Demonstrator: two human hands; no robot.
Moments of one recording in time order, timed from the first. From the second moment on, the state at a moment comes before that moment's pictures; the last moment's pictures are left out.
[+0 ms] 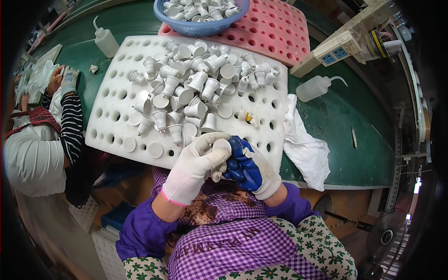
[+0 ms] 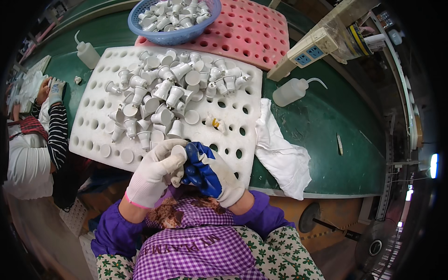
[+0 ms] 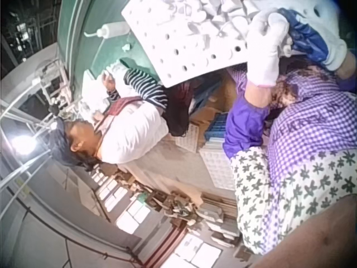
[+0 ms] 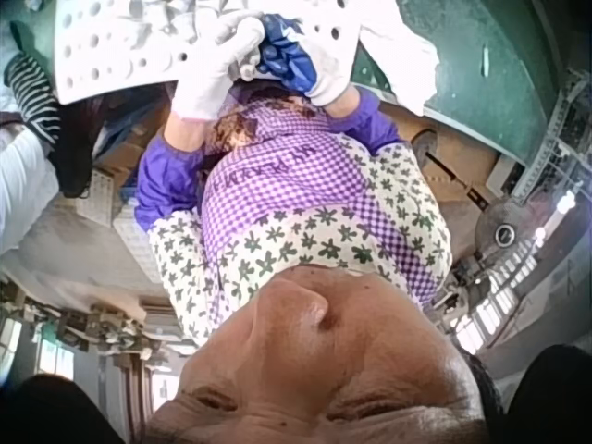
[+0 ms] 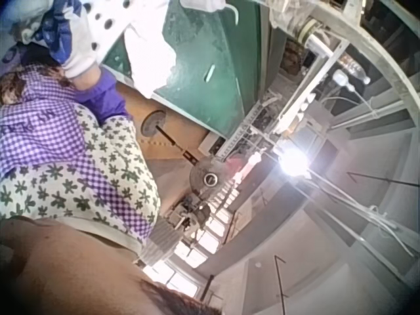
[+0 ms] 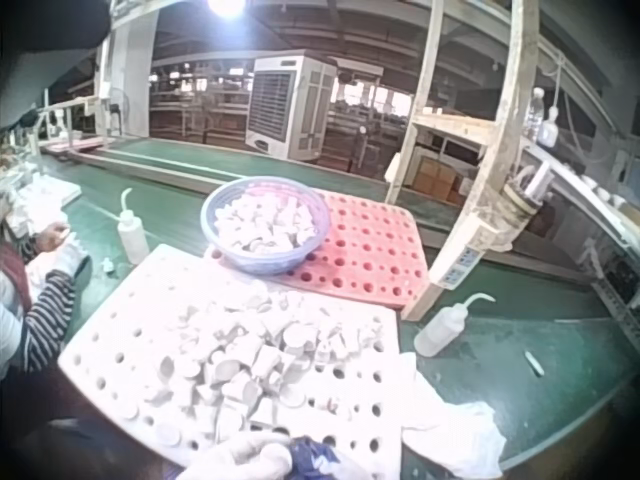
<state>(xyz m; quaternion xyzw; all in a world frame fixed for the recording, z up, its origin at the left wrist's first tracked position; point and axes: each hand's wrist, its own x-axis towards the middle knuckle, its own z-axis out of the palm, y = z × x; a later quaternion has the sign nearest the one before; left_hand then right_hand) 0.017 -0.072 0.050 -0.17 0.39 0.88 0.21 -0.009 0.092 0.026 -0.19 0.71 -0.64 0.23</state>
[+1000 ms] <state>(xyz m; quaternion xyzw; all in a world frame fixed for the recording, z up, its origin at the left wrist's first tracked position) 0.039 -0.076 0.033 -0.15 0.27 0.93 0.19 0.003 0.088 0.027 0.07 0.47 -0.80 0.37</state>
